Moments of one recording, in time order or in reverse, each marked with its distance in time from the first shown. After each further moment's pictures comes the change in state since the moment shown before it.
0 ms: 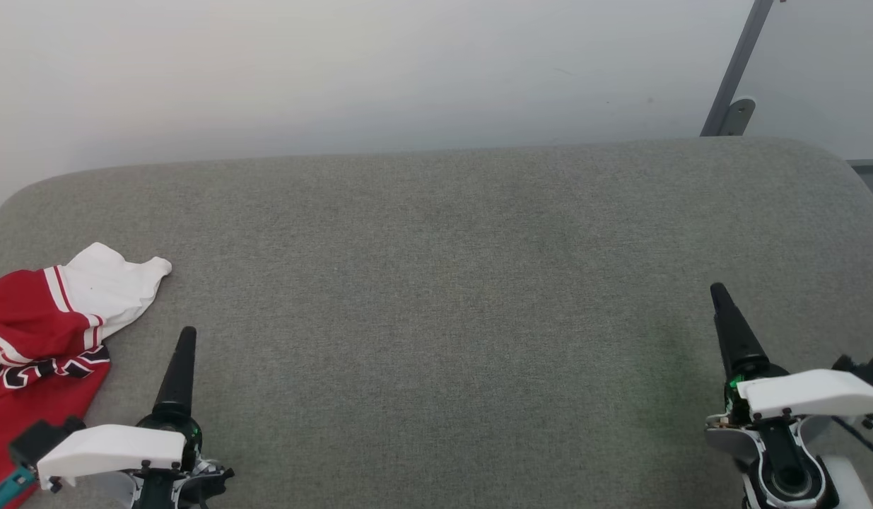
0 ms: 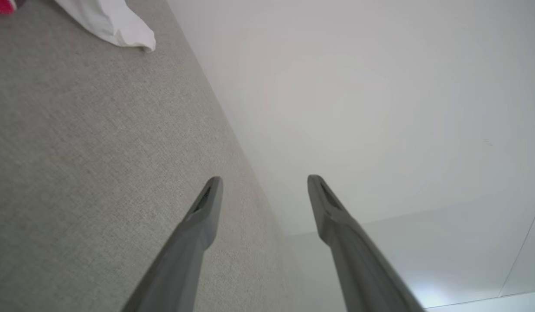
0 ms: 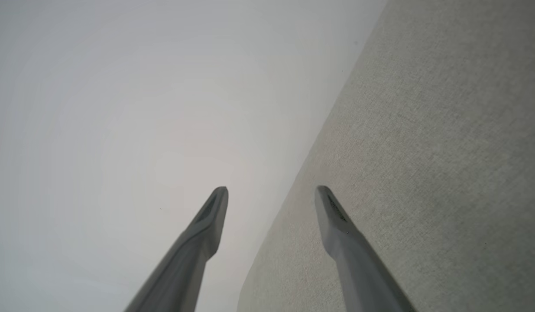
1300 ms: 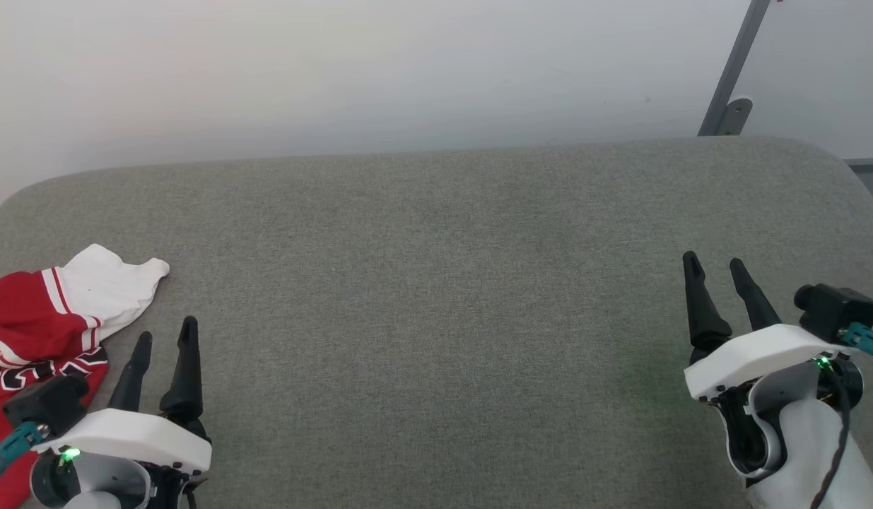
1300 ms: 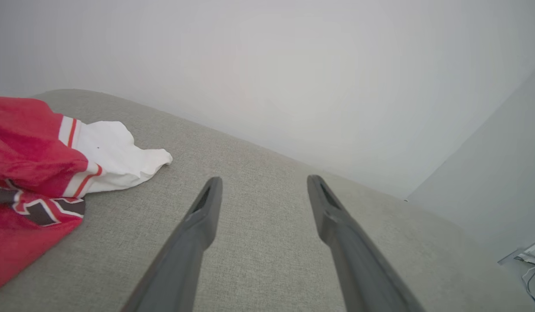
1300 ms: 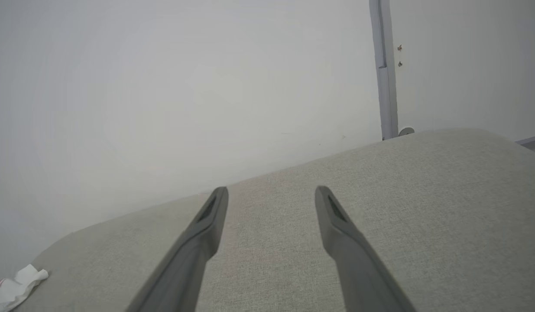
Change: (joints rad) left arm 0.001 0.089 -0.050 -0.045 0.707 0.010 -0.138; right arm -0.117 -0.008 0.016 0.073 -0.886 0.000 -0.136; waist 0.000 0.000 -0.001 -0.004
